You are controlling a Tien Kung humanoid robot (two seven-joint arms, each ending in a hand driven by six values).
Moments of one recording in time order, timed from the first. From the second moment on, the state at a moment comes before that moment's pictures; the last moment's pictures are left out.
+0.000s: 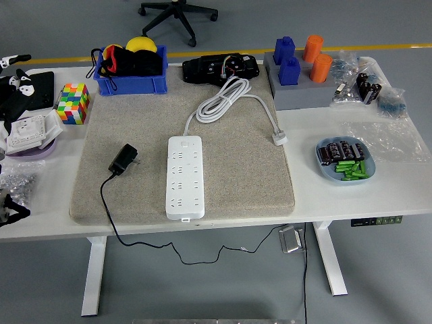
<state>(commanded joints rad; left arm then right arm) -0.25 0.20 -1.63 -1.24 1.35 0.12 -0.19 -0.04 -0.20 1.42 0.38 -1.39 0.06 -0.24</state>
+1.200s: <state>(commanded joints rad) -0.25 0.20 -1.62 -1.22 1.31 0.01 -0.13 -0.03 -0.20 1.42 0.38 -1.39 0.06 -0.24</state>
